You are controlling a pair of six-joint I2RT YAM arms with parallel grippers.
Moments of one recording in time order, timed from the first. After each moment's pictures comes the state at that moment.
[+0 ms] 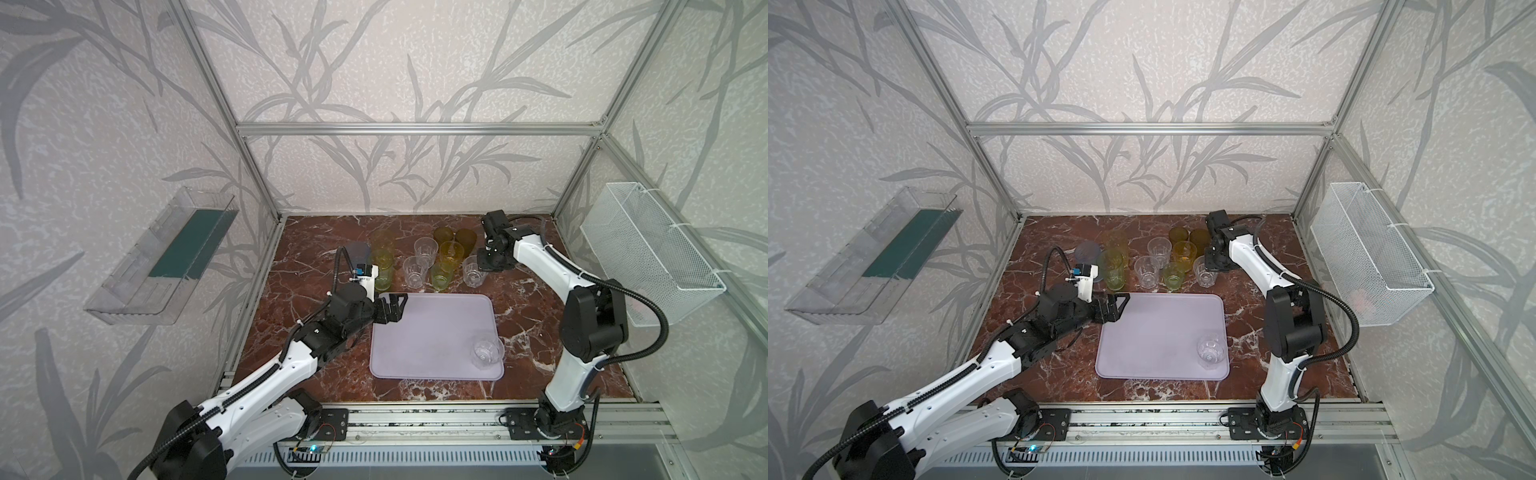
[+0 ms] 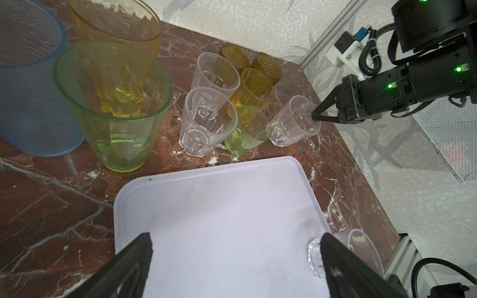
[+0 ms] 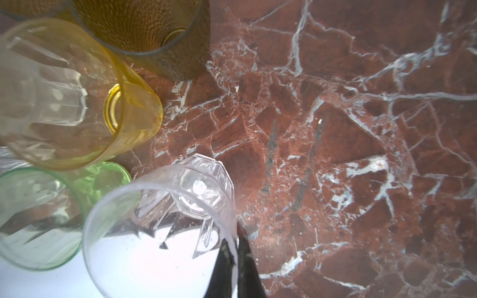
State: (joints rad) left arm -0.63 0.98 0.60 -0.08 0.04 -0.56; right arm 0.28 1.81 1.53 -0.91 0.13 0.29
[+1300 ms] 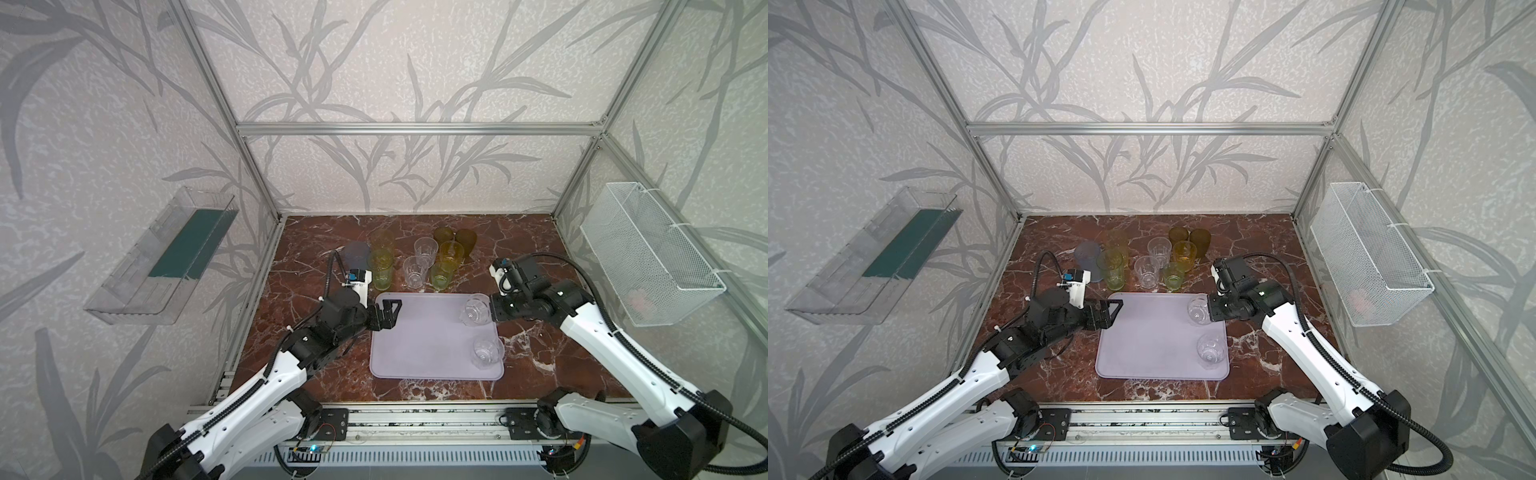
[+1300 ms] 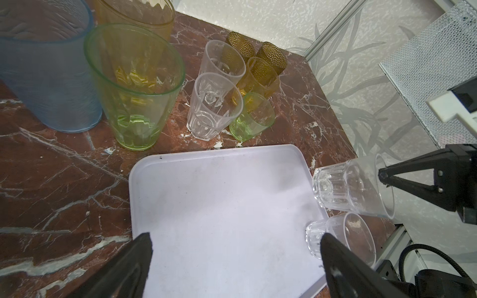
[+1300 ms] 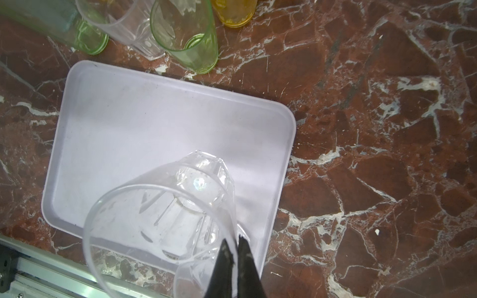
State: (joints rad) left arm -0.63 0.85 0.61 -0.24 0.04 -0.59; right arm 0.49 1.14 1.05 -0.98 0.00 0.29
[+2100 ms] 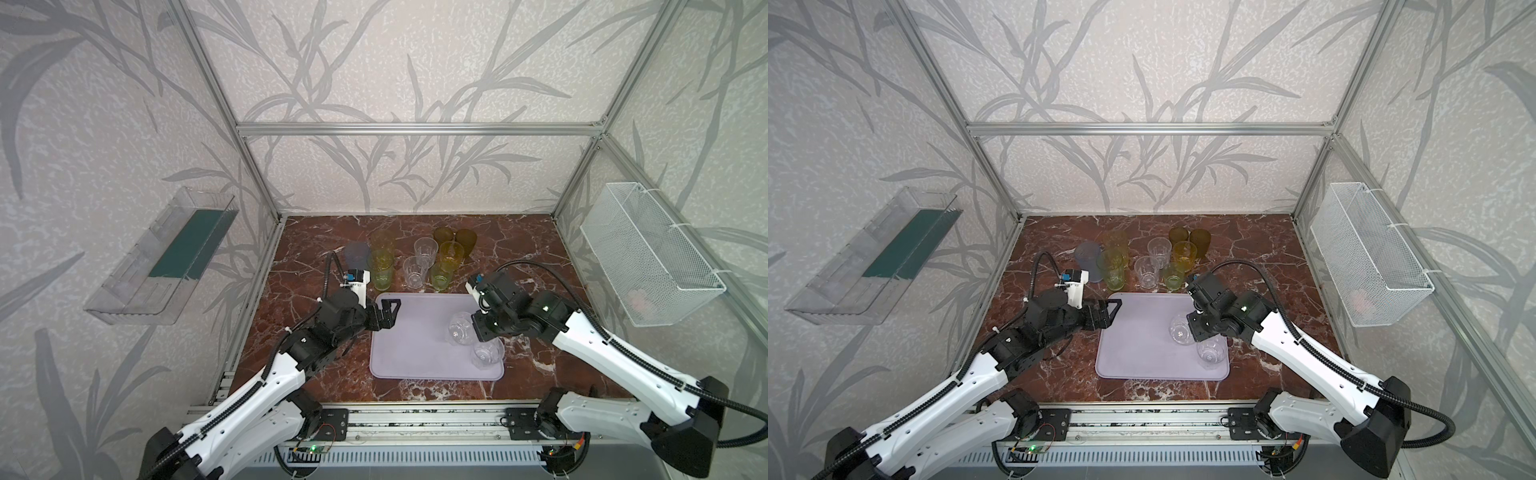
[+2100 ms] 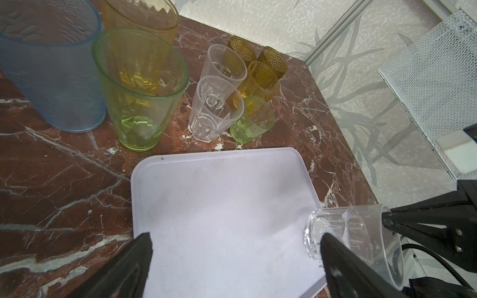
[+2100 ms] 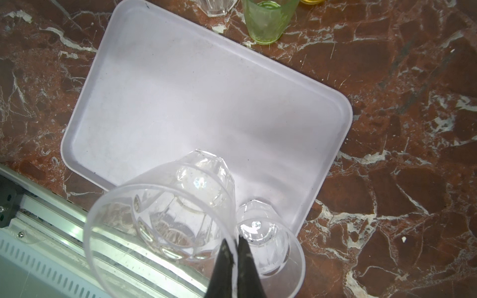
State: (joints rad) left arm -0.63 0.86 0.60 -0.24 0.03 -0.60; right arm 0.79 1.14 1.07 -1.03 0.08 0.35
